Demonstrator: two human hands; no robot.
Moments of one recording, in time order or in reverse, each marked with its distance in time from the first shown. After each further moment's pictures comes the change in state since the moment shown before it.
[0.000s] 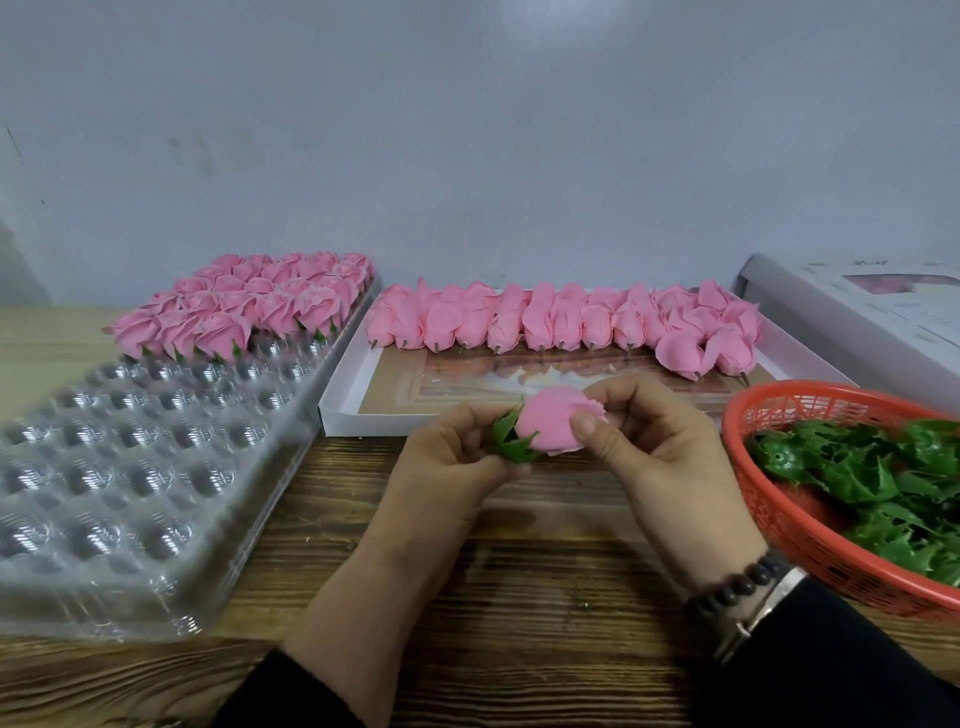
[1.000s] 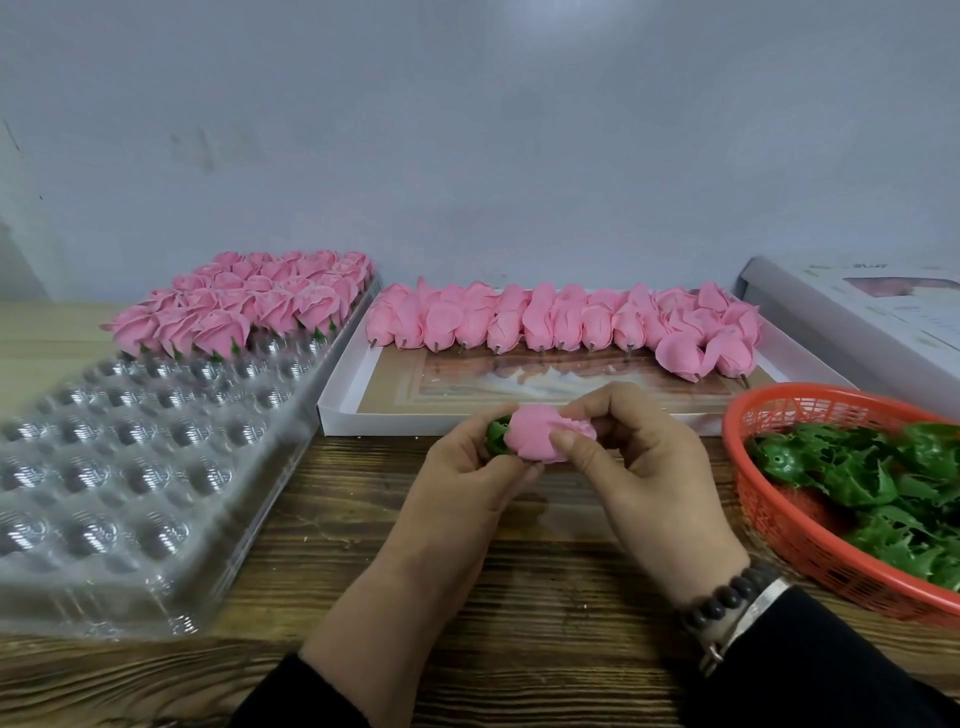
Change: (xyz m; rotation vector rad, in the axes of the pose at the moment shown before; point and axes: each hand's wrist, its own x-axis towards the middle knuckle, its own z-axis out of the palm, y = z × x) left_hand -0.006 0.001 0.016 -0.178 -0.030 -0.083; right_hand -0.005 0.002 0.005 -0.261 -0.009 -0.082
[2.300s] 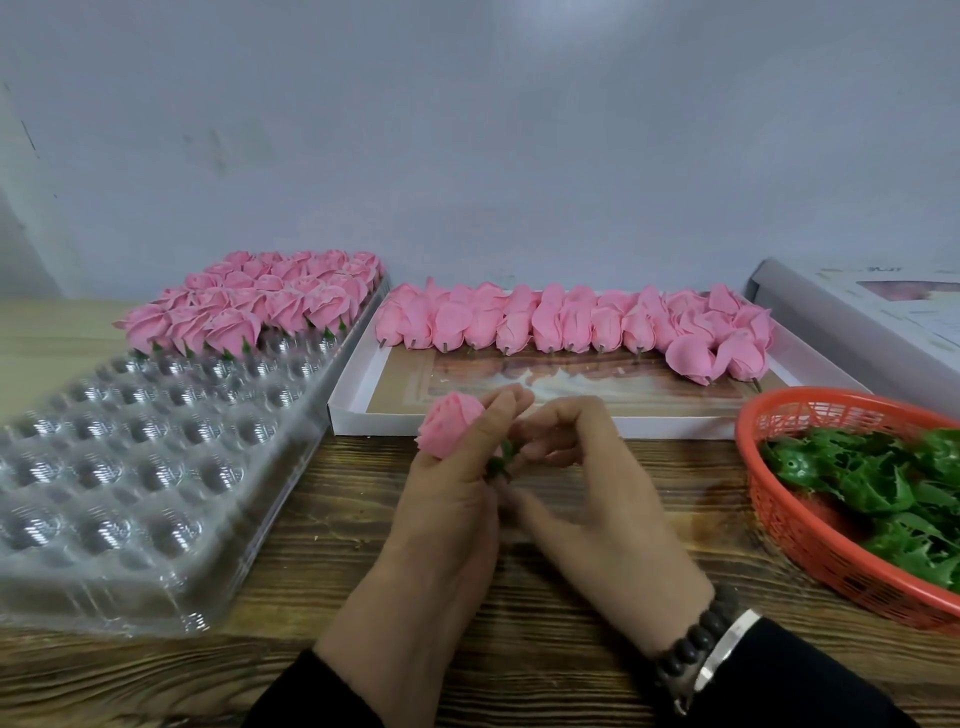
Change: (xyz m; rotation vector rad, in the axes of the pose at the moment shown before) left_hand -0.002 0.009 0.008 -0.345 0.281 -0.019; right_hand -0.013 -0.008 0.023 -0.191 -0.151 -0.125
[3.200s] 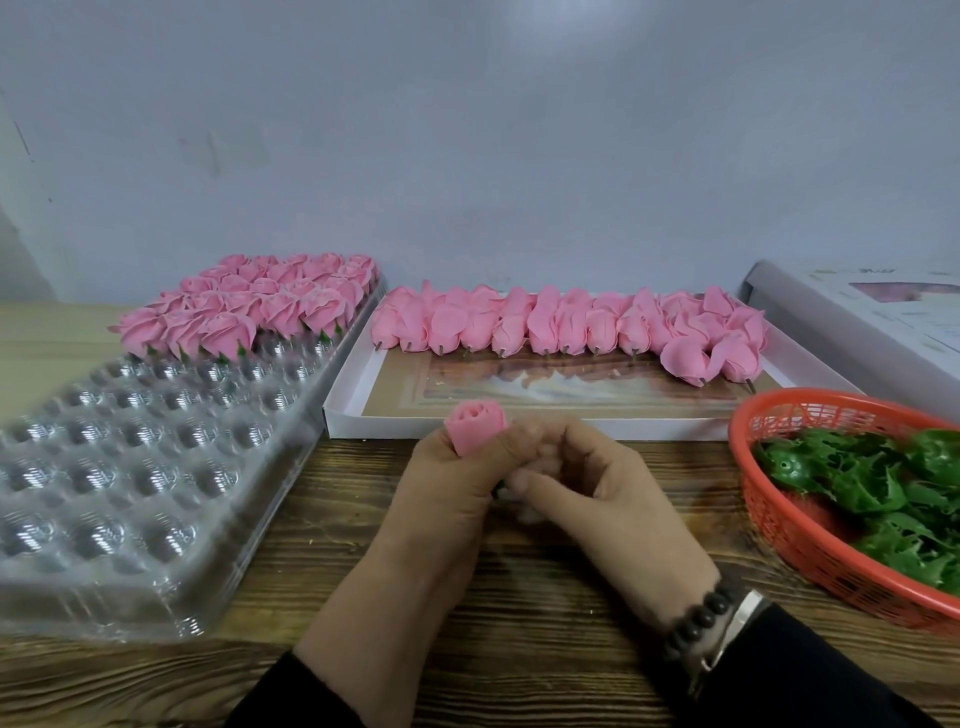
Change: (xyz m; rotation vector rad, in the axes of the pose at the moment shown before) left_hand 0.007 0.002 -0.013 0.257 -0.172 -0.006; right_hand 0.006 -0.004 -0.008 0.585 -0.105 0.323
